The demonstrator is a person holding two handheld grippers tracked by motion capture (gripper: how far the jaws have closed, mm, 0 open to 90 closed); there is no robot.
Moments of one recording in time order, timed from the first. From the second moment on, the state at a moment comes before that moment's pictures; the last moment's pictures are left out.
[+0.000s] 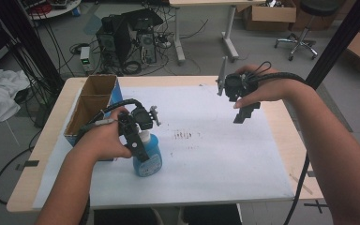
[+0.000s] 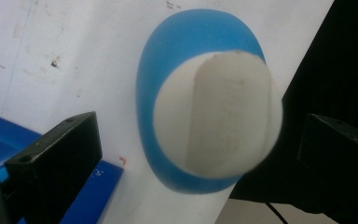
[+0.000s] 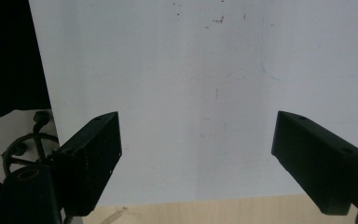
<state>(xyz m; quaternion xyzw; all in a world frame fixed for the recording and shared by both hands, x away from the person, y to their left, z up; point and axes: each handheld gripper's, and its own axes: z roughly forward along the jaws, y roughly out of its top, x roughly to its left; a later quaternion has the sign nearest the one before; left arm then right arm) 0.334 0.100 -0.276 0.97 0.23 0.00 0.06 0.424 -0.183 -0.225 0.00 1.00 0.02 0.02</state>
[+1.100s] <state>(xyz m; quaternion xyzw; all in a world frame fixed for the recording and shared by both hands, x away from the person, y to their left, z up) 0.338 0.086 -0.297 0.98 0.22 0.01 0.04 0.426 -0.181 -0.227 0.00 1.00 0.03 0.02</state>
